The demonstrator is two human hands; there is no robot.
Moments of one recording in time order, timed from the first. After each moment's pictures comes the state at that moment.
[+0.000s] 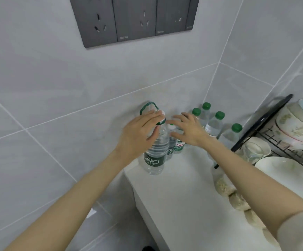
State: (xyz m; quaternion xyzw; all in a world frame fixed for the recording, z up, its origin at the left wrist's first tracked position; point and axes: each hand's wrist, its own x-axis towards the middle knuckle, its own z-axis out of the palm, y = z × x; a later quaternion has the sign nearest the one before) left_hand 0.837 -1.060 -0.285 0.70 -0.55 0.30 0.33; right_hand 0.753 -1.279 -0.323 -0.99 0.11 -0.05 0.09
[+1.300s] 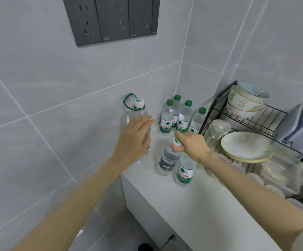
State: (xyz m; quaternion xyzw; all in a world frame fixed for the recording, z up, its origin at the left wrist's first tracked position) left_hand 0.766 -1.018 -0.294 0.73 -0.59 0.18 0.30; right_hand 0.606 -1.197 -0.321 -0.97 0.14 -0.19 -0.06
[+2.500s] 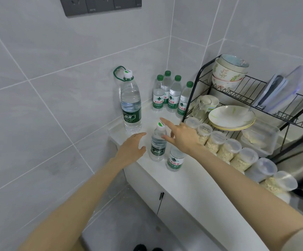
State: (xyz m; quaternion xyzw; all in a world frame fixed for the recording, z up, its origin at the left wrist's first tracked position) left_hand 0.666 -0.961 -0.358 0.83 -0.46 -0.20 0.24; right_hand 0.526 -1.125 -0.339 -0.97 0.24 -0.11 0.03
